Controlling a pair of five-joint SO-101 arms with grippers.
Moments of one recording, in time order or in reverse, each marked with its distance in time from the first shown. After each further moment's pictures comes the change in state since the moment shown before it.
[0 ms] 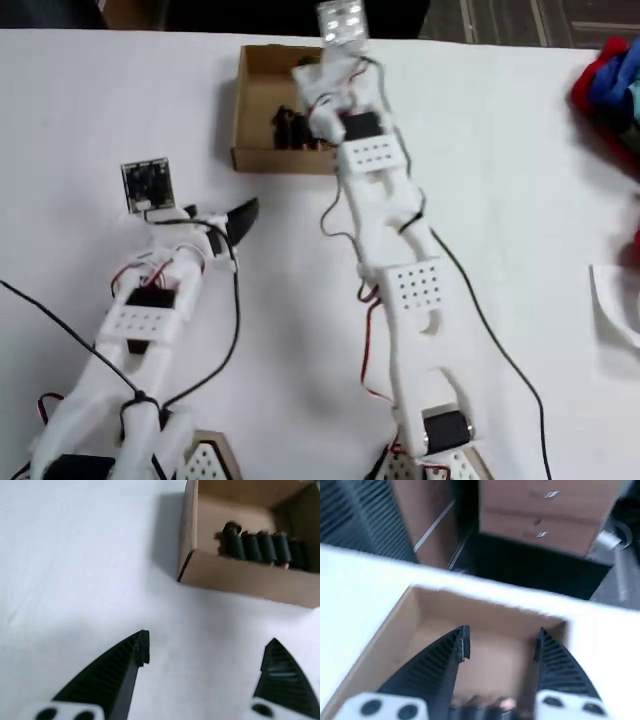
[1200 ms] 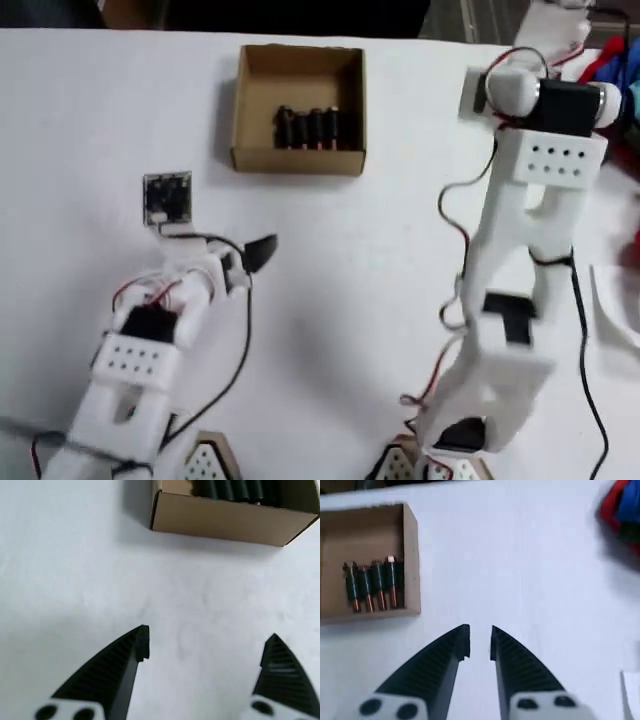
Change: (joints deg) left arm 6.0 -22.2 1.2 26.9 0.0; right arm 20.5 -49.3 19.4 64.4 0.0
